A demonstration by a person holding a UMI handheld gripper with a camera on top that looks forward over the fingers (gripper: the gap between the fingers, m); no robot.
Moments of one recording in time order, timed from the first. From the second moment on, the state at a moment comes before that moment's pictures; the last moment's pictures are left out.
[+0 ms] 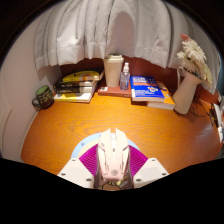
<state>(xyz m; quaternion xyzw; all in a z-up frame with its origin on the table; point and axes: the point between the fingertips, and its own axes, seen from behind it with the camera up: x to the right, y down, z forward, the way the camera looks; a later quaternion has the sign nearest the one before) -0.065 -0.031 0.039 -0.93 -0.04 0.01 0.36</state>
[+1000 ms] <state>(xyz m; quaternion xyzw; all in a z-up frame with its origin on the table) -0.073 -0.126 0.120 -0.92 -0.01 -0.03 0.40</state>
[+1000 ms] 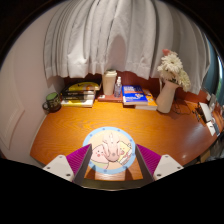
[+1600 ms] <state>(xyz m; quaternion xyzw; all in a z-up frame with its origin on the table) -0.131 -0.212 0.251 -0.87 0.00 0.00 0.50</state>
